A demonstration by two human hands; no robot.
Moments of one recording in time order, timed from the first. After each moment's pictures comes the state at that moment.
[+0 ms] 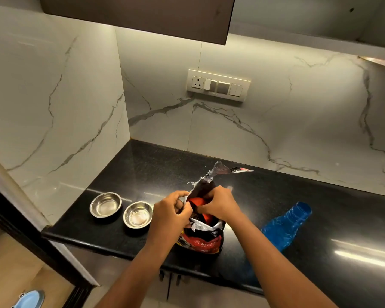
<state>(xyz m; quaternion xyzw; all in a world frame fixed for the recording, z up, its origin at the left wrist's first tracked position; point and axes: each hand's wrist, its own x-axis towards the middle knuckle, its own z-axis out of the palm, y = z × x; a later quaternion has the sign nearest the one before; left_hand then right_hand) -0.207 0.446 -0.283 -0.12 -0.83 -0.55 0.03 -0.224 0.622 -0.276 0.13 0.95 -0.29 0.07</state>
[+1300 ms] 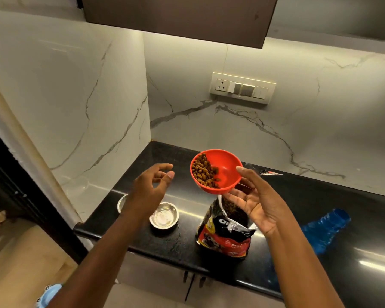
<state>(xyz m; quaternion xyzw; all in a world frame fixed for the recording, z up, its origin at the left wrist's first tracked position) -0.259 0.329 -0.227 -0.13 -0.84 -0.53 0.04 -0.176 0.565 -0.181 0.19 0.46 -0.87 -0.04</state>
